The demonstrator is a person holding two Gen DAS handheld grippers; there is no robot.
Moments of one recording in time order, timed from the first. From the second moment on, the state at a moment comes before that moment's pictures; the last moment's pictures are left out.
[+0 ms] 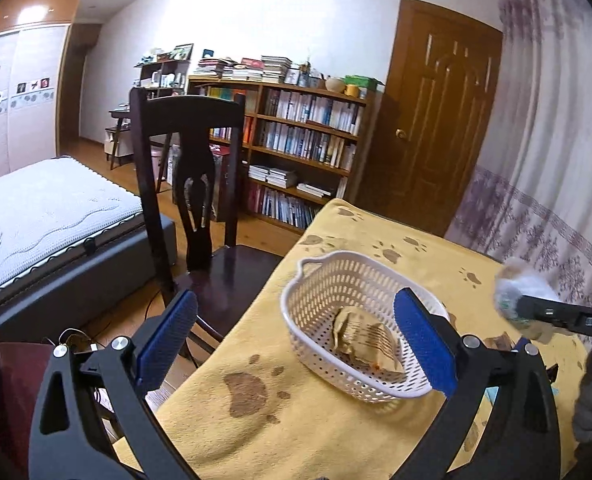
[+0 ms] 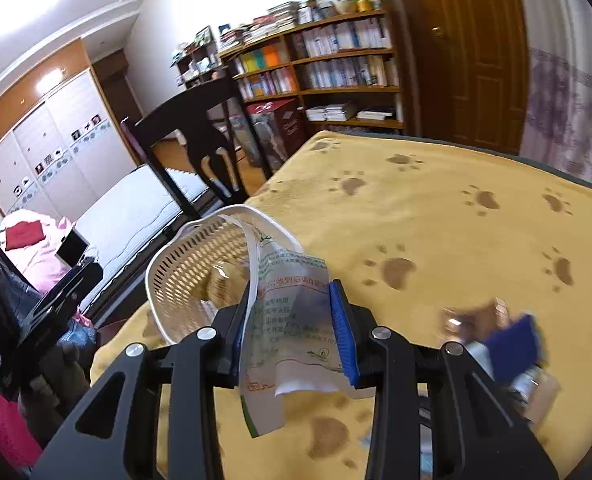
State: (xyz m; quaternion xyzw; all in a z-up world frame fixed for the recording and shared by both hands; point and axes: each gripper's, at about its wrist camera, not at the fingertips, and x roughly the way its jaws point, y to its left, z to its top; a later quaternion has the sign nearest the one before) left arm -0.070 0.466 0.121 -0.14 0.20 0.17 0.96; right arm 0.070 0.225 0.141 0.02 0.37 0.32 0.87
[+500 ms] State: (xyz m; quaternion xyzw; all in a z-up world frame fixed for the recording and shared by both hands) left arm -0.068 0.458 0.119 -0.13 0.20 0.17 0.96; right arm 0.107 0.291 0.123 0.02 0.38 0.34 0.86
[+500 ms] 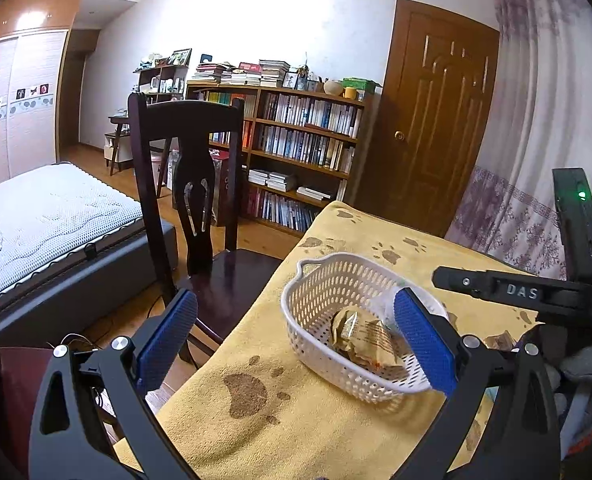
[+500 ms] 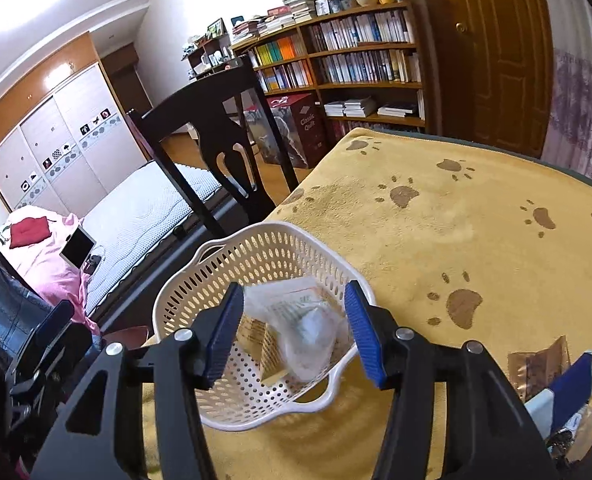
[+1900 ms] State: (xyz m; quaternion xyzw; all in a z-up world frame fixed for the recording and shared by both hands) left arm -0.061 0.412 0.123 -0.07 0.22 0.14 0.96; right arm 0.025 0.024 0.074 0.14 0.35 0.14 0.91
